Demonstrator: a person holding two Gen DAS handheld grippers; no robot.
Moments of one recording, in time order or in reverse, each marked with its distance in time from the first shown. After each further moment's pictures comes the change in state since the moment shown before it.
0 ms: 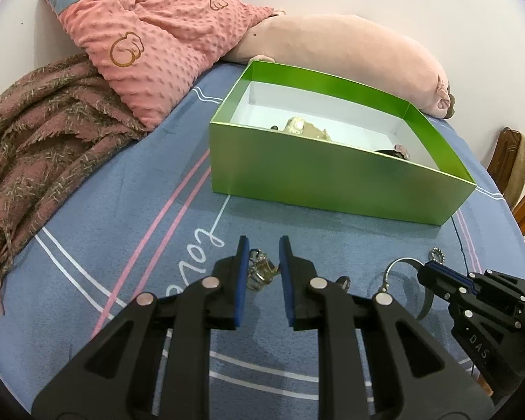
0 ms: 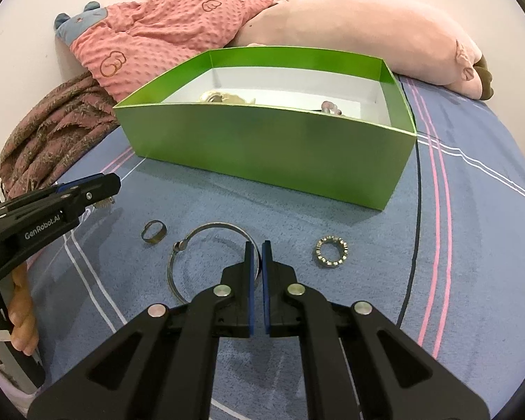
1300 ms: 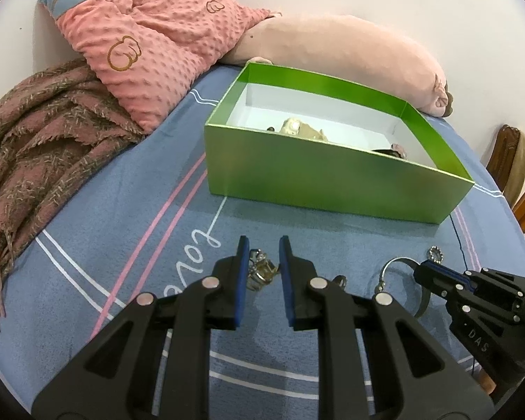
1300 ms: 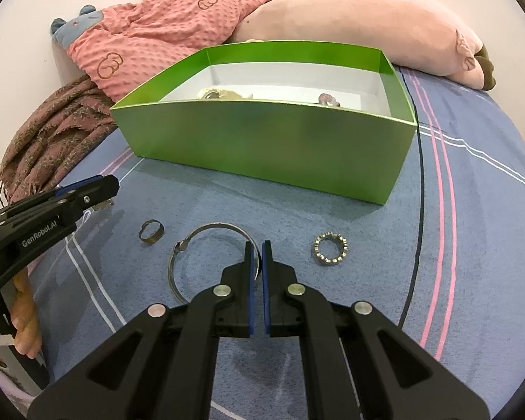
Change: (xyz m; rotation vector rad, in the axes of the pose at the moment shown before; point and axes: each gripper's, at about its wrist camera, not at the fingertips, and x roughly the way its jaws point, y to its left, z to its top) left arm -0.001 -0.002 -0.001 0.017 -0.011 -0.003; right arm 0.003 -0.006 0.000 0.021 0.012 0.027
